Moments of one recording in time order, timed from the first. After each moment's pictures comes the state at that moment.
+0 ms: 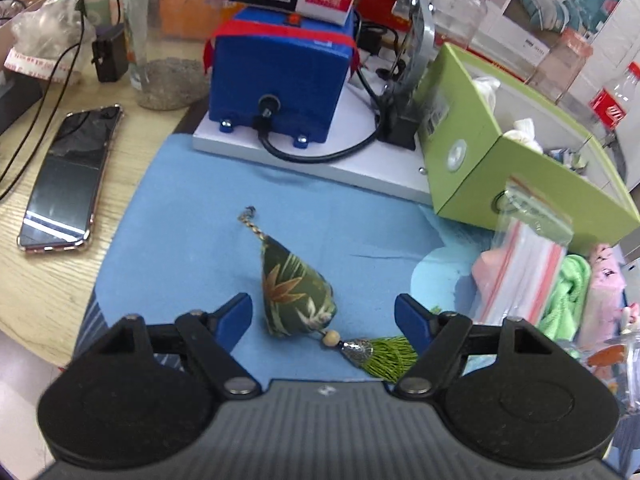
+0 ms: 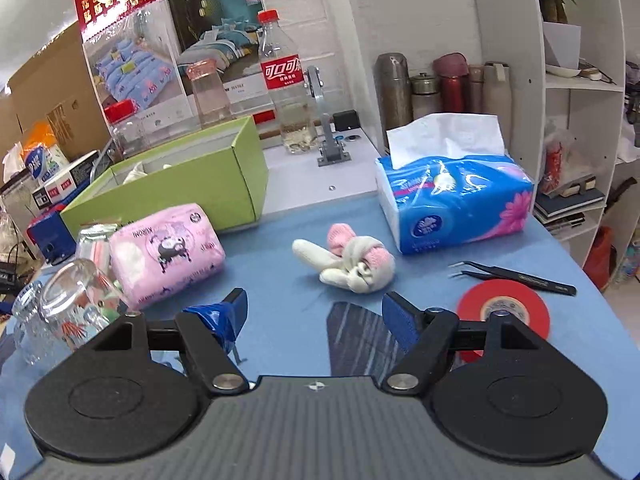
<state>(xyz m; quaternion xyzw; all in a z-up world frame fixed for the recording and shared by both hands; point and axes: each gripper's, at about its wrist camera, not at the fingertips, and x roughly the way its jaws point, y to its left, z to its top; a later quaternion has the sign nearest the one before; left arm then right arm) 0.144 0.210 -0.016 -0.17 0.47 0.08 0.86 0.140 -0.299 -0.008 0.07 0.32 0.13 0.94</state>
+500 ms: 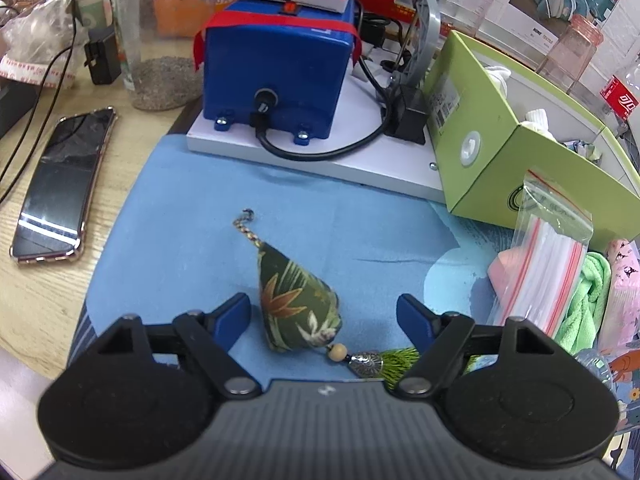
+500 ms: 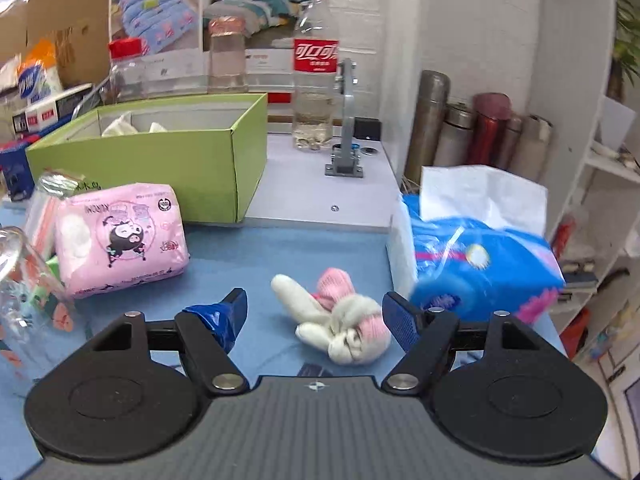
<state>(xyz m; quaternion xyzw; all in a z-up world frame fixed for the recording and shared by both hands) 0.150 0.209 -0.024 -0.15 0.47 0.08 0.86 0.208 -0.266 -0.015 -0.08 0.32 0.14 0.94</state>
